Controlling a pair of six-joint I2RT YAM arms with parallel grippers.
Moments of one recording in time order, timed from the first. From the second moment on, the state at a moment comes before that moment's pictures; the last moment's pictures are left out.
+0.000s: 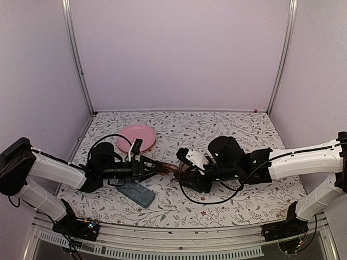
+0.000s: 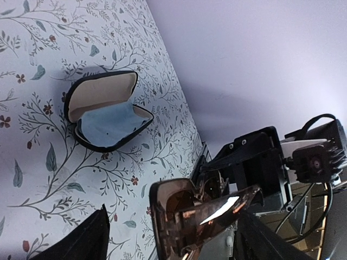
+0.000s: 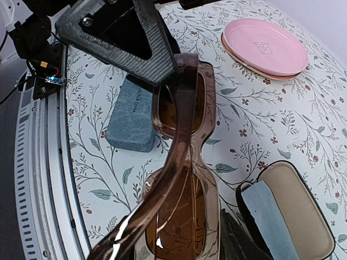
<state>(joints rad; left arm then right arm) -0.76 1.41 0.40 0.79 0.51 -1.01 1.12 1.45 0.89 -0.06 -0.08 -0.03</state>
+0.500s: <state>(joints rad) -0.76 1.52 0.40 0.94 0.56 -1.08 1.13 1.45 0.88 -0.06 -0.06 -0.03</state>
